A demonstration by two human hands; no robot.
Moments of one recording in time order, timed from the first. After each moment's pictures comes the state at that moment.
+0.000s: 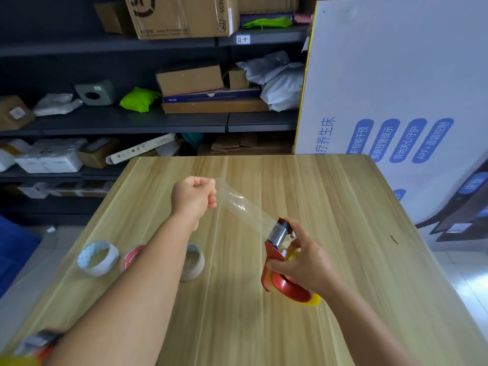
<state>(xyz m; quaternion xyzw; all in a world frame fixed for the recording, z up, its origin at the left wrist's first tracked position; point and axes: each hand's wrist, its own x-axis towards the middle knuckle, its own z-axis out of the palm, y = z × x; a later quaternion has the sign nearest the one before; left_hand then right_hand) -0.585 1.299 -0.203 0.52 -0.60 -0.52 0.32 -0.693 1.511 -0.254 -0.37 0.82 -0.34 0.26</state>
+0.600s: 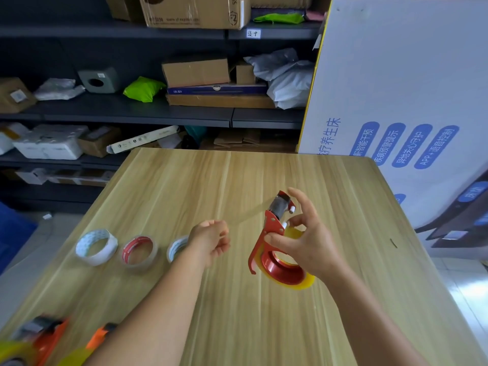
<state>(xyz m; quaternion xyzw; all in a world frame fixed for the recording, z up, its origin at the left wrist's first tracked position) -0.566 1.337 -0.272 0.56 -0.42 -0.68 0.19 -0.693 1.498 -0.227 -0.37 0.77 -0.46 0.24</state>
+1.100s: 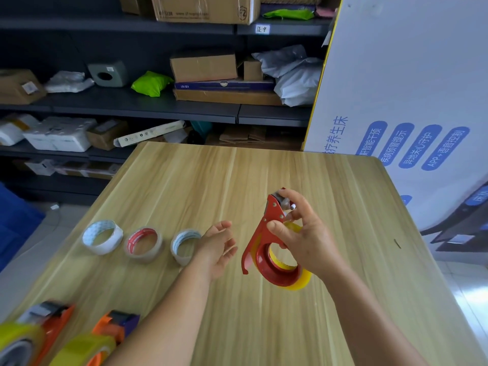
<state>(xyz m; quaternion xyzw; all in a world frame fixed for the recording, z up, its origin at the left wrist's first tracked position) -0.553 1.362 -0.286 0.52 -0.34 -0.76 0.21 -0.688 1.493 -0.232 -0.43 0.73 -0.49 0.22</state>
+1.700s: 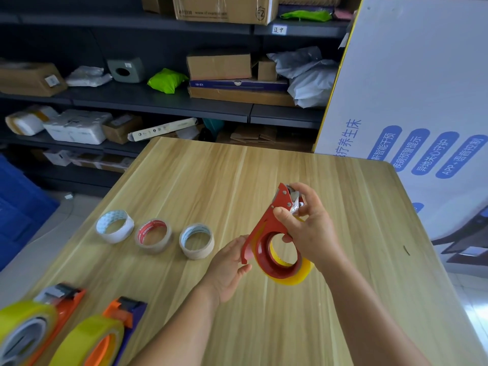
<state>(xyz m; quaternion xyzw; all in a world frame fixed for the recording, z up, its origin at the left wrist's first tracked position) -0.536 1.403 -0.300 0.41 -0.42 -0.79 0.18 -0.681 1.480 -0.221 -0.35 0.72 -0.54 0.26</state>
